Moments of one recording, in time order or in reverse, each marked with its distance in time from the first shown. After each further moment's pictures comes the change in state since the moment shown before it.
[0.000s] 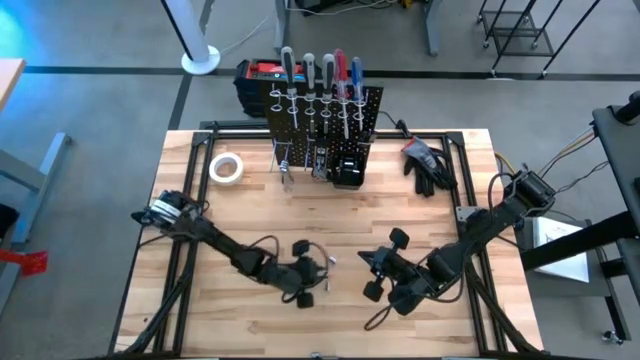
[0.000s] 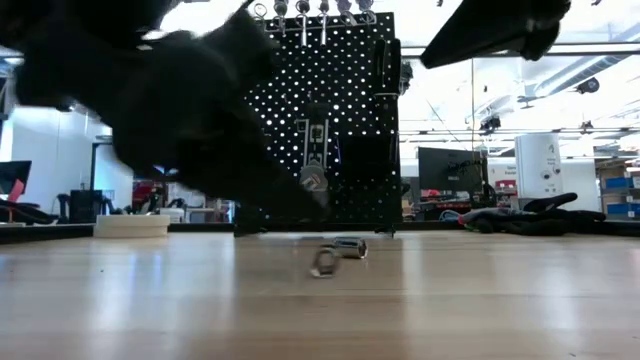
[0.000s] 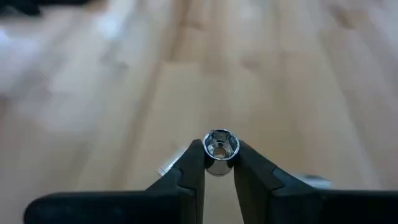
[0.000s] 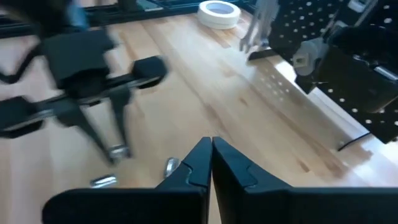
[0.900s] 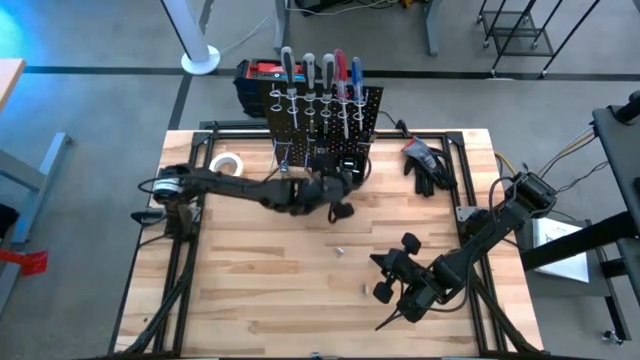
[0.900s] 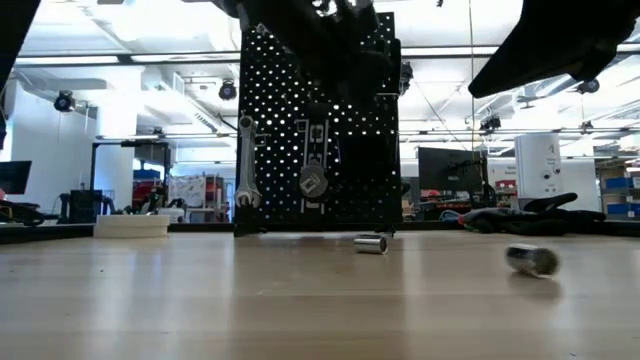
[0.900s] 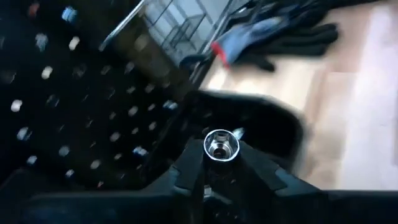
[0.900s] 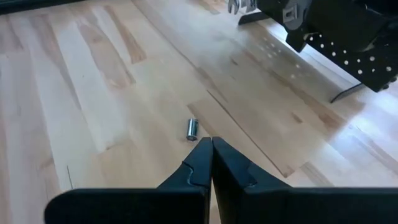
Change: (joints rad) left arm 0.455 -0.058 0.515 -0.547 -0.188 0.416; right arm 0.067 0.002 -0.050 -0.176 0.003 0.312
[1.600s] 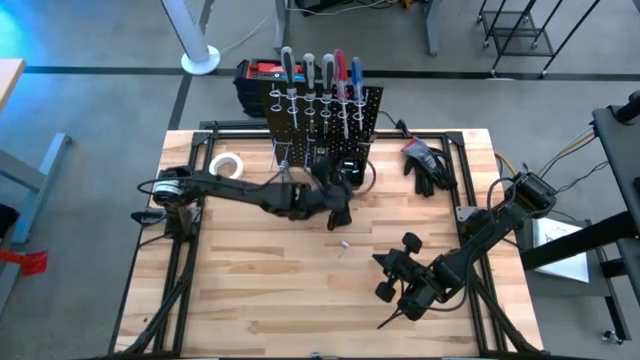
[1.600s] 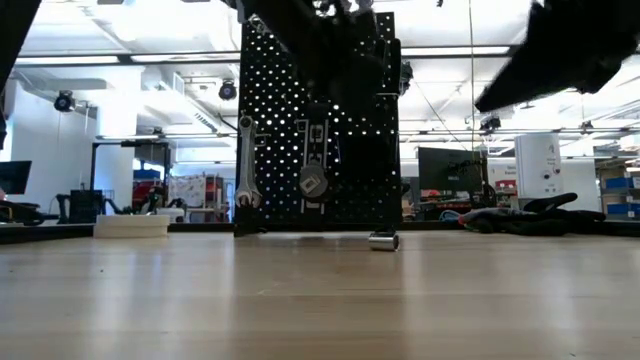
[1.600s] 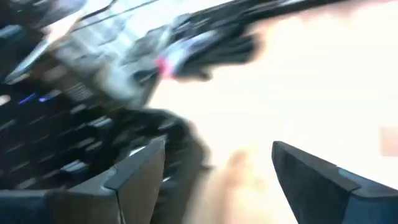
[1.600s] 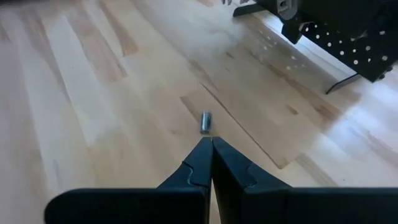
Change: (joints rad) left arm -0.097 0.002 0.024 -0.071 0.055 -0.022; right arm 0.009 0.001 -0.064 0.003 -0.081 -0.060
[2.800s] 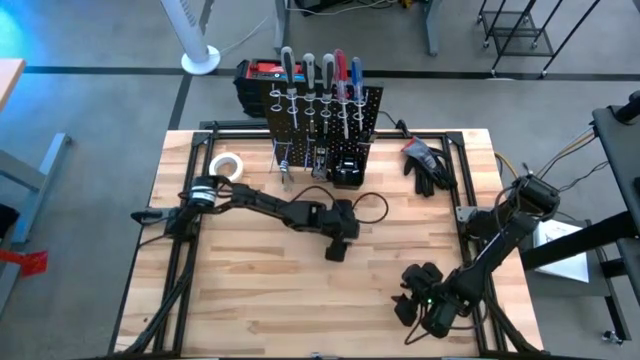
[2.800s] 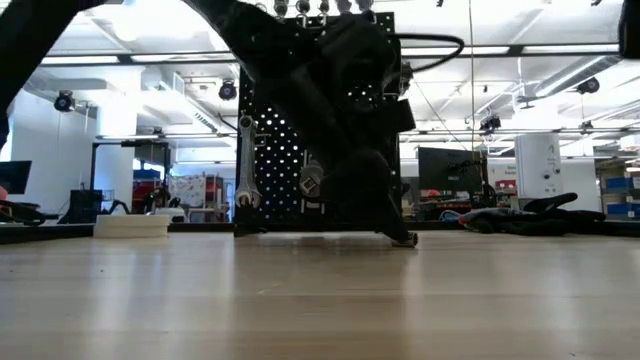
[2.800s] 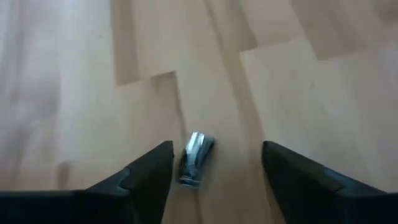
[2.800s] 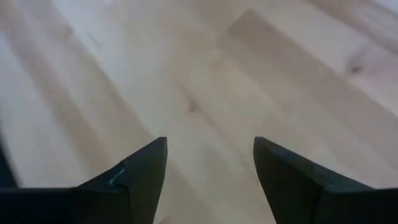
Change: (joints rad) left arm 0.026 0.292 -0.047 0.119 0.575 0.091; right arm 0.189 0.001 -0.019 -0.019 -0.369 0.620
